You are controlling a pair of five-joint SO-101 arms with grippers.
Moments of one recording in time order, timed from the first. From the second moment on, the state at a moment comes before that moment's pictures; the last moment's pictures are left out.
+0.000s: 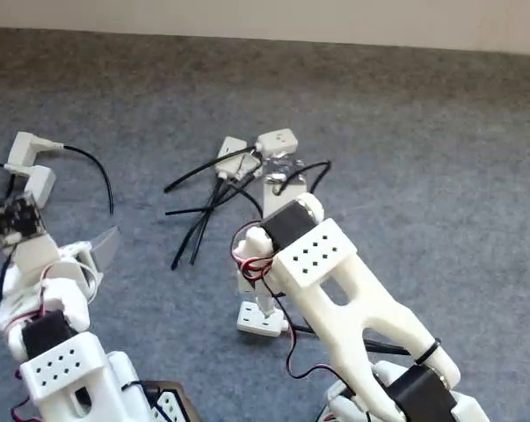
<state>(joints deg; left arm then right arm) -37.7 -73.8 77.6 44.9 -4.1 -43.2 -19.0 23.2 90.7 -37.6</state>
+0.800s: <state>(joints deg) -42.4 18.3 -22.9 82.2 -18.1 -38.3 -41.0 47.2 72.3 -38.1</state>
